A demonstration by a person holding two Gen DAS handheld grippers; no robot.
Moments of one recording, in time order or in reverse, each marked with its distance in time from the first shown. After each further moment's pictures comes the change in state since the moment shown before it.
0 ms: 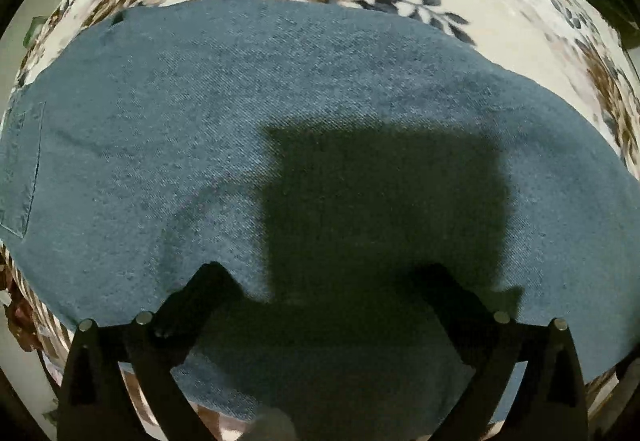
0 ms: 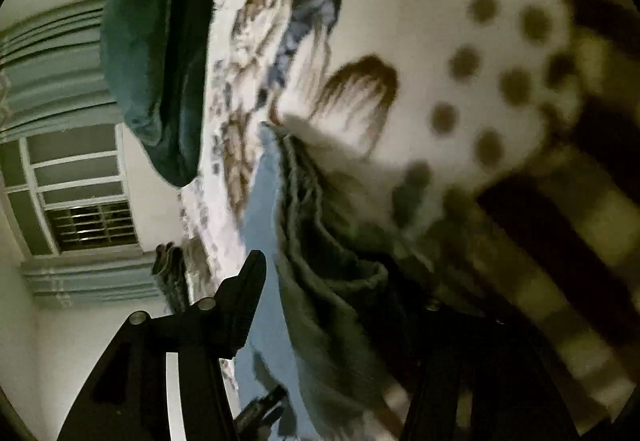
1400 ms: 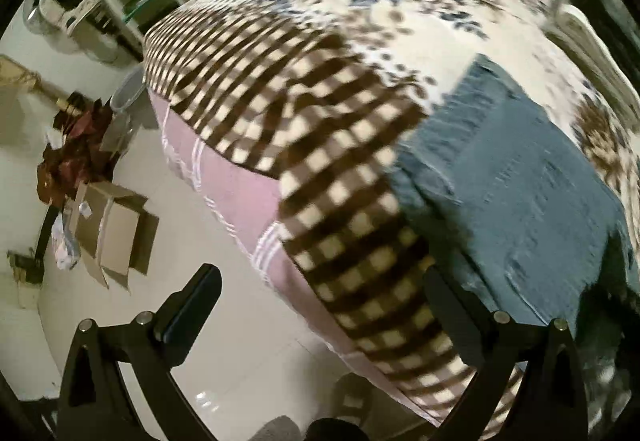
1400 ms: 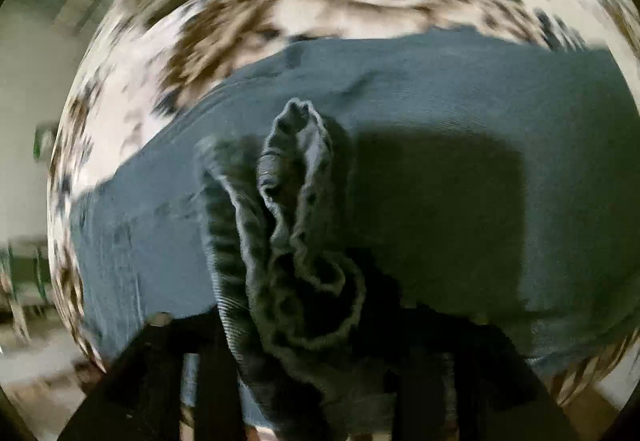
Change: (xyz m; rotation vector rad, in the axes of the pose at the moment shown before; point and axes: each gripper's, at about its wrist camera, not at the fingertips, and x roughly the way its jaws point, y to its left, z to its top) left arm -0.082 0.480 -0.066 -0.621 -0.101 0.210; right arm 0.292 0.260 -0.520 -0.908 0.372 -0.612
